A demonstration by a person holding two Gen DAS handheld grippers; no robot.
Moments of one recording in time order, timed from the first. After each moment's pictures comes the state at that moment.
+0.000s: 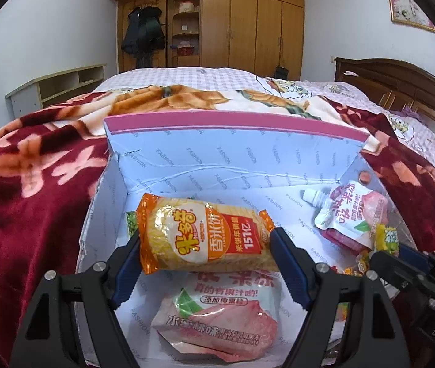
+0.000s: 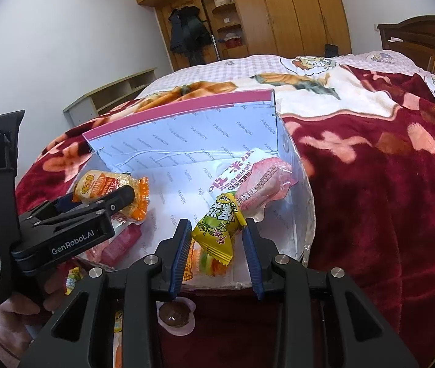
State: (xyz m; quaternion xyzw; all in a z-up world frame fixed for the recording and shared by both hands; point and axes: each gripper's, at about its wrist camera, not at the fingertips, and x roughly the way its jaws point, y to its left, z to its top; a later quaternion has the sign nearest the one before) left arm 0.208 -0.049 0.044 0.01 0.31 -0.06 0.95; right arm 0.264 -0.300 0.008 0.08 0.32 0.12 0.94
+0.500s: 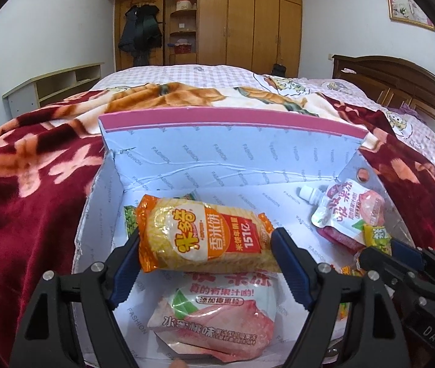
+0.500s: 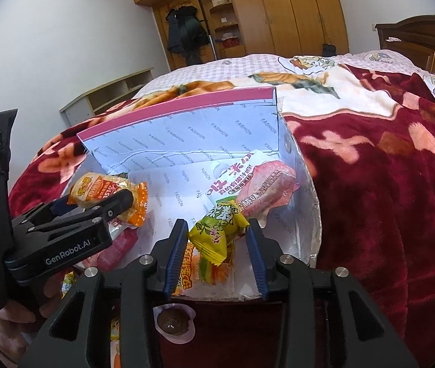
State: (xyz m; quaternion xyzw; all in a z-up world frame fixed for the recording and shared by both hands) left arm 0.209 -0.050 0.043 0.01 0.32 -0.06 0.95; right arm 0.271 -0.295 0.007 0.08 0.32 0.12 0.94
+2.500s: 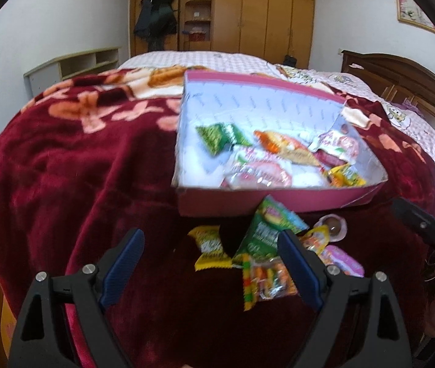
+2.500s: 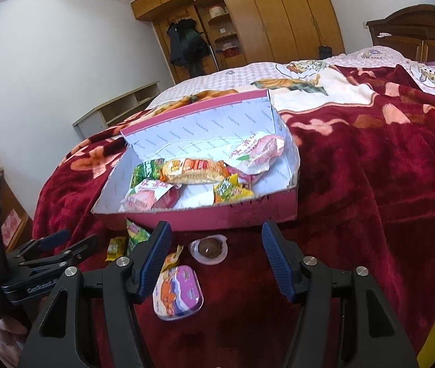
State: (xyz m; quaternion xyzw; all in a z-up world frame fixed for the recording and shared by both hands) left arm 0.084 0.009 0.040 -0.01 0.35 -0.04 0.94; right arm 0.168 -0.299 0.015 0.12 0.30 0.13 0.94
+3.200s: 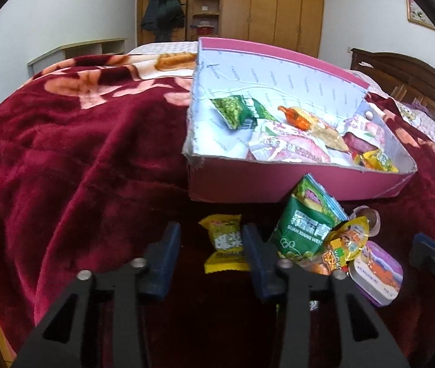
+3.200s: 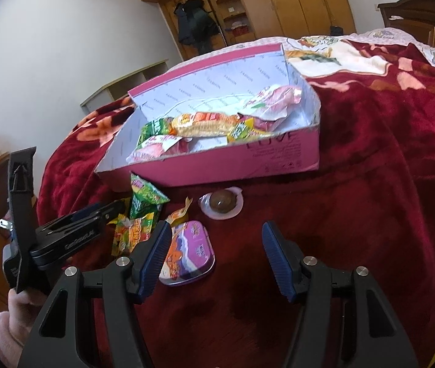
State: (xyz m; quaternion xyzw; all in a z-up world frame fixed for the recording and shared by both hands) left arm 0.104 0.018 0.001 -0.01 0.36 -0.03 0.93; right arm 0.162 -0.285 -0.022 0.12 0.34 0.16 0.92
